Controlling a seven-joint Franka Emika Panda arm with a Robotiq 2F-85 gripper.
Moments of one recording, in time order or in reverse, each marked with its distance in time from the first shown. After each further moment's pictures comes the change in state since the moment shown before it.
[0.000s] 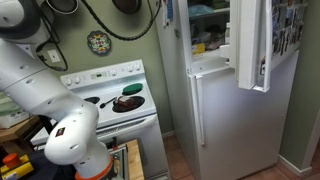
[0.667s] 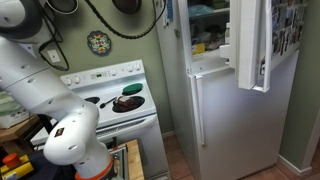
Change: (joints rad) arm -0.022 0.024 -0.028 0.001 0.079 0.111 0.076
